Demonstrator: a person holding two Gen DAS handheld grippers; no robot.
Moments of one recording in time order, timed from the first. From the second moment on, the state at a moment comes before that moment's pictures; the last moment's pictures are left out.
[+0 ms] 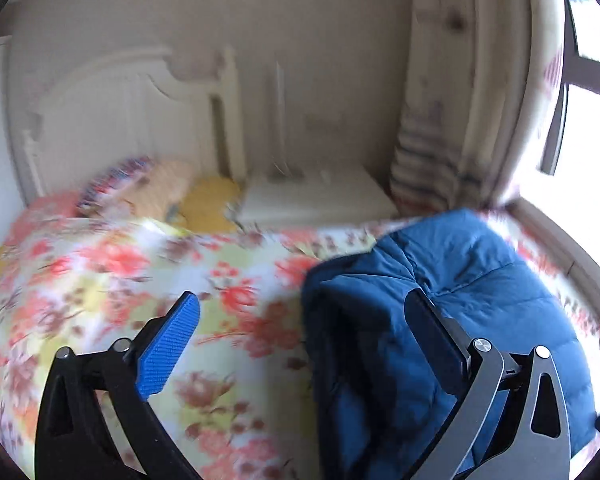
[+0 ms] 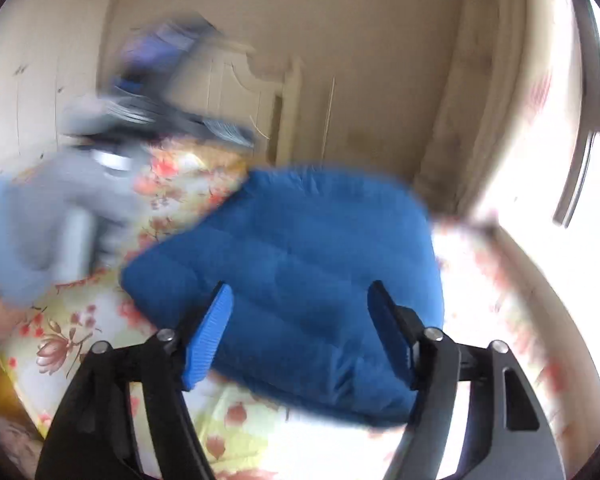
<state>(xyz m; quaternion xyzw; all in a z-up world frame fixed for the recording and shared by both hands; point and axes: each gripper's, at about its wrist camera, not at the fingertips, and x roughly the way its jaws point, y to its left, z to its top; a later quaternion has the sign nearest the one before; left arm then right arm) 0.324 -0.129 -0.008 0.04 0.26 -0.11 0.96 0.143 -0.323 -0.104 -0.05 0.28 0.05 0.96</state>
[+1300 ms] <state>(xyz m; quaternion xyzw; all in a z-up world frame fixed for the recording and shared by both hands) 0.099 -0.134 0.029 0.05 0.19 -0.07 0.98 0.038 -0.372 0.011 0.00 0.15 -0.03 0.99</state>
